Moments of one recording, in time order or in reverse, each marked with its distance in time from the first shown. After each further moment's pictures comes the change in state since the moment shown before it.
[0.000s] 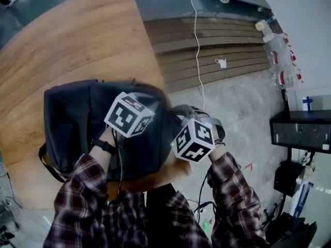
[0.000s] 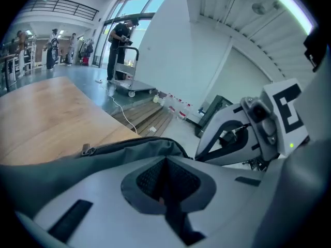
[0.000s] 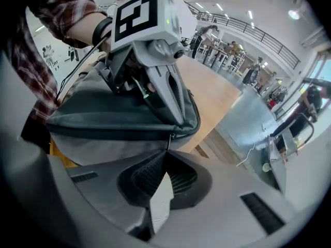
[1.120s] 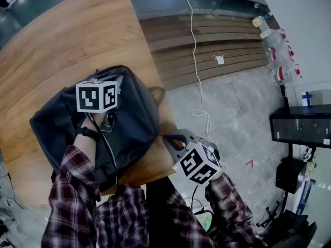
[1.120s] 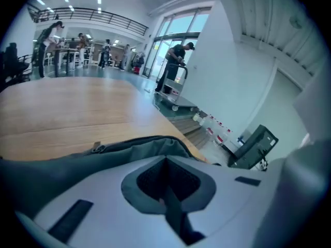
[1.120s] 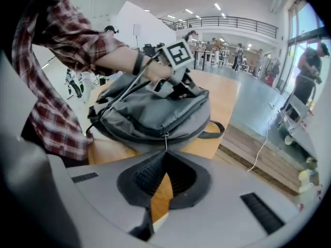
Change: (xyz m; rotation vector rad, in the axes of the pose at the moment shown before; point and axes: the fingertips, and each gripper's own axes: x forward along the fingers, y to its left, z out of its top) left arm -0.057 0.107 -0.006 -0.349 -0.184 0.354; right arm -0.047 0.090 -0.013 0.264 -0.178 0.138
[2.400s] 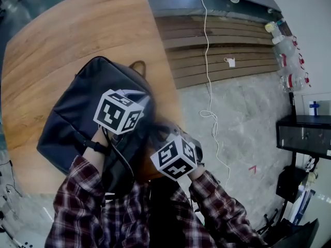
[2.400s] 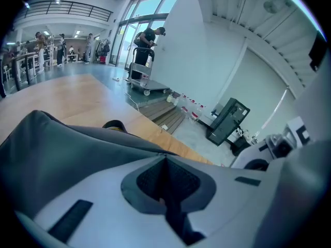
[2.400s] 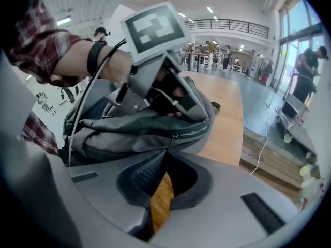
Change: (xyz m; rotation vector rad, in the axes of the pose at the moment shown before) left arm -0.033 -0.084 -0.056 0.254 0.183 -0.212; right arm 0.047 0.016 0.053 0.067 -0.039 -0.039
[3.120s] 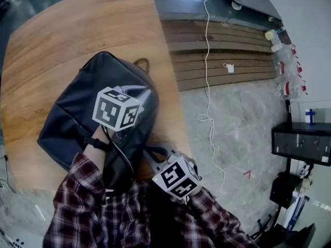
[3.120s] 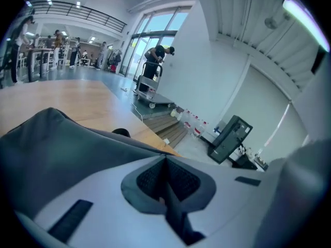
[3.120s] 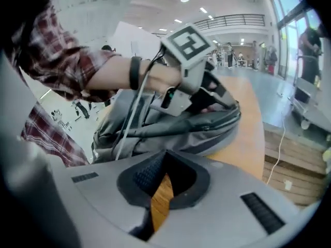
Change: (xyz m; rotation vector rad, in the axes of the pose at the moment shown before) left arm -0.017 0.010 0.020 -0.088 -0.169 0.008; right arm -0.024 0.072 -0.002 0.054 -0.093 0.157
